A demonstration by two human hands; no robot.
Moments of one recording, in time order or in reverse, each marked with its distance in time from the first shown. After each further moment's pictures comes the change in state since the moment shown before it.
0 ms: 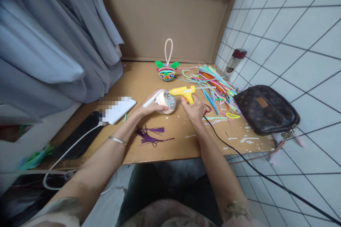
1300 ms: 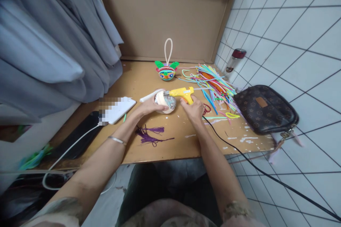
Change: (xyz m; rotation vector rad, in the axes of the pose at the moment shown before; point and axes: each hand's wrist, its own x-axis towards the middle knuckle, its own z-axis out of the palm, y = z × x) left_hand -0.001 0.000 0.001 -0.035 -0.004 -0.021; right_hand 0.001 0.001 0.000 0.051 -0.068 0.017
